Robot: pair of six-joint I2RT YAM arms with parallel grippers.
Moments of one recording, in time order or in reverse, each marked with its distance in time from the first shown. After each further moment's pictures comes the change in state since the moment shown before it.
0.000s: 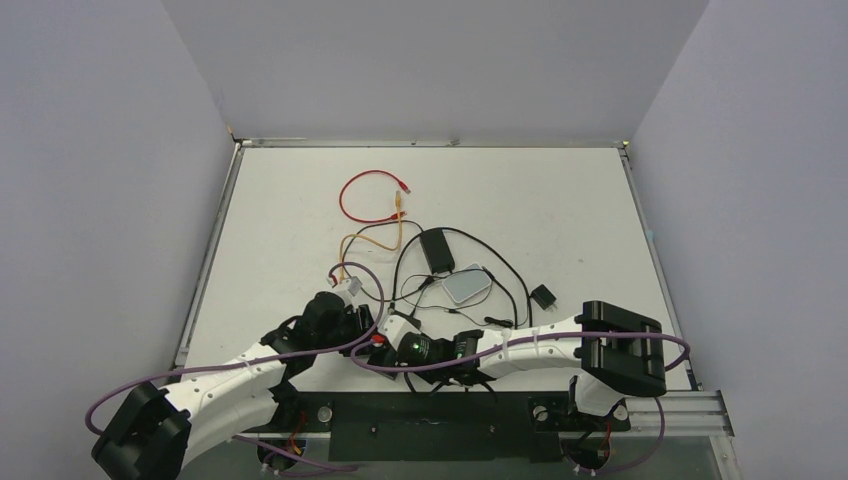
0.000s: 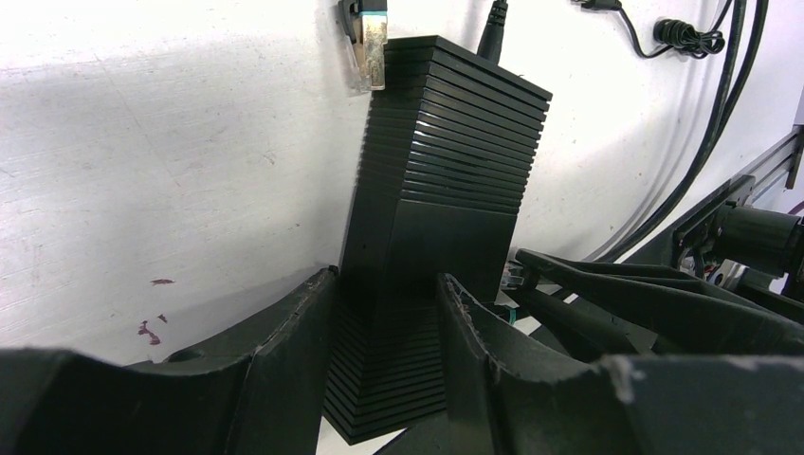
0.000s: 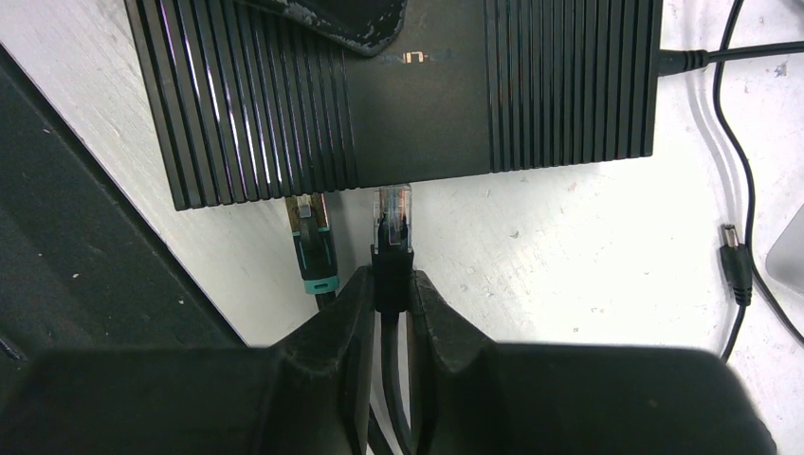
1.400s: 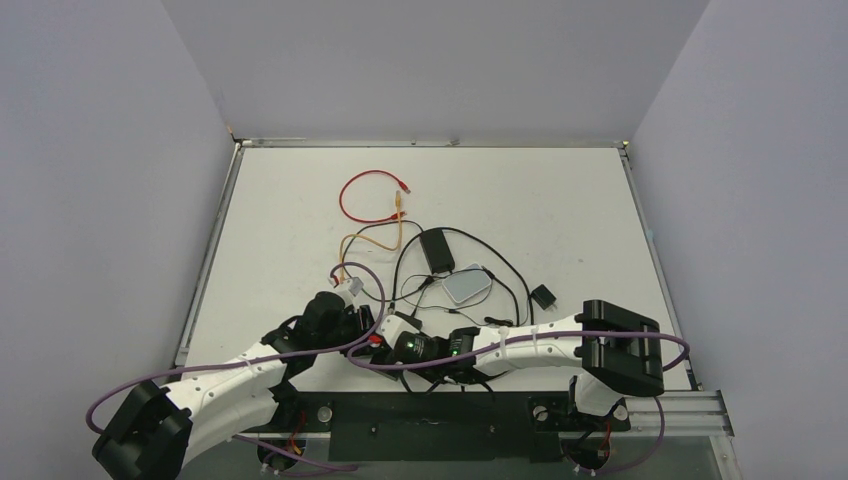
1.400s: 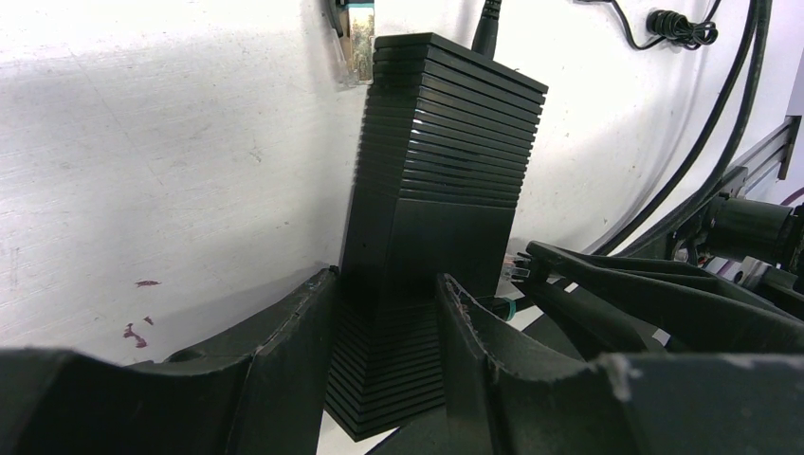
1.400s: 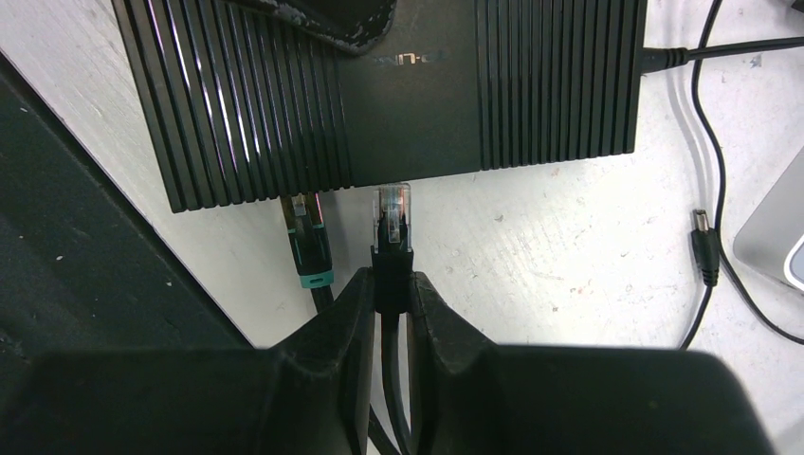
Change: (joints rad) left arm 0.000 0.006 0.000 0.009 0.018 0.000; right arm 0.004 0.013 0.062 -0.114 0.016 -0.018
